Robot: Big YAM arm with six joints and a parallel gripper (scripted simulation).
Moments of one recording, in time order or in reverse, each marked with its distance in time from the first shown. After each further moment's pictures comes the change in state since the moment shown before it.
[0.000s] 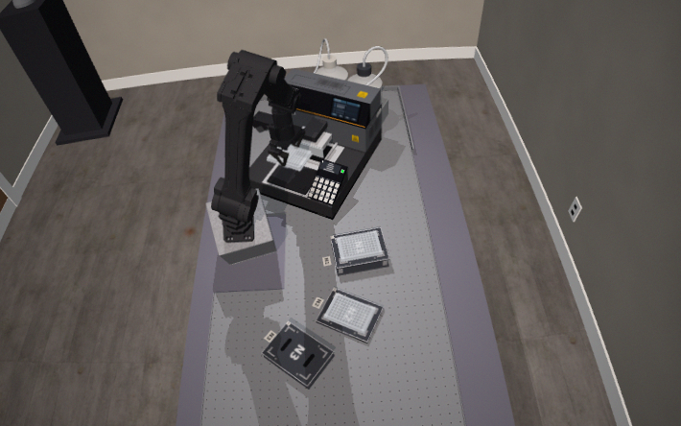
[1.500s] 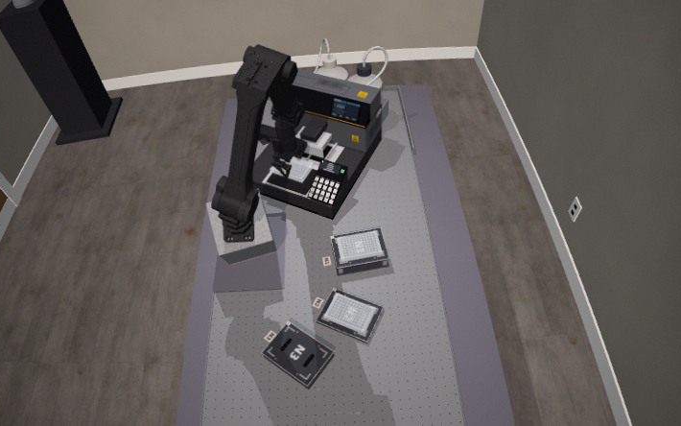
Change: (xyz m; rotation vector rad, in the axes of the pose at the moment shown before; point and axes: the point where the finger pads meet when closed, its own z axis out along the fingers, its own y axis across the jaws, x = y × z) arm 0.001 0.000 0.055 -0.006 0.001 0.003
